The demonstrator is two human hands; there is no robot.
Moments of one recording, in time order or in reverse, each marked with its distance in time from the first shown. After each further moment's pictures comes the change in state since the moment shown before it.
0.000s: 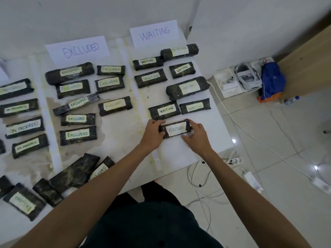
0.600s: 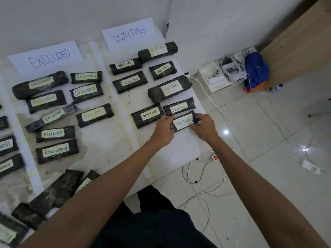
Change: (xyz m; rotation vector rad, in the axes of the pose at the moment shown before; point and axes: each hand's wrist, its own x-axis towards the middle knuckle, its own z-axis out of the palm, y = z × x) left_hand 0.037 0.058 0.050 0.109 -0.140 0.159; right_hand 0.043 0.043 -0.055 -0.052 0.068 0.186
